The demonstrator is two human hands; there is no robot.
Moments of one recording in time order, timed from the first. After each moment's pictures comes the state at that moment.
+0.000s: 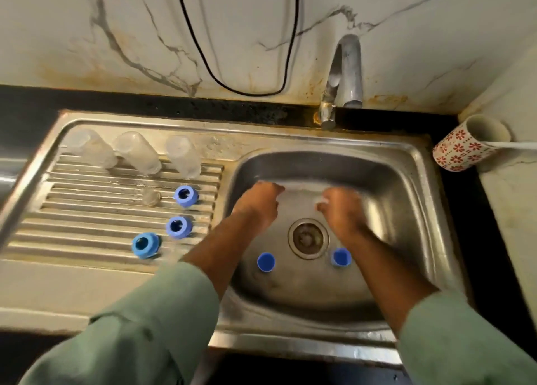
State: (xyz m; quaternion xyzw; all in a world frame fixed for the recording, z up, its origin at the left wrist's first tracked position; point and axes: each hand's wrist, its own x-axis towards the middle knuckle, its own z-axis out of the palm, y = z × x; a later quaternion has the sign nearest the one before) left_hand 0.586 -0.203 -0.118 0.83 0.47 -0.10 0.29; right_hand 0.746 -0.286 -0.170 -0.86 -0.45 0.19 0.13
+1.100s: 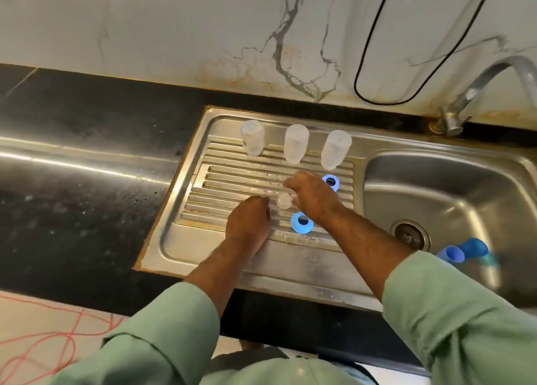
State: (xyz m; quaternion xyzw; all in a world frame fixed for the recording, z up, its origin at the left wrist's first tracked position) left_hand 0.252 -0.154 -0.116 0.81 0.54 0.03 0.22; right_hand 0.420 -0.160 -0.125 -0.69 -0.70 0.16 0.10
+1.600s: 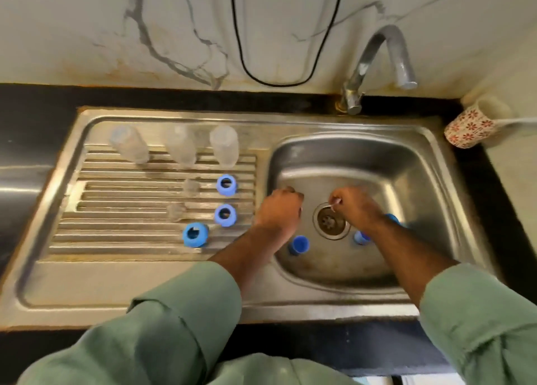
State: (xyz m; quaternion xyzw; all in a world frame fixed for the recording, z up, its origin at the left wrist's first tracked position) left_hand 0.503 -0.210 -0.136 0.90 0.36 -0.04 0.24; right_hand 0.681 -0.287 -0.166 -0.86 -0.43 0.25 0.04
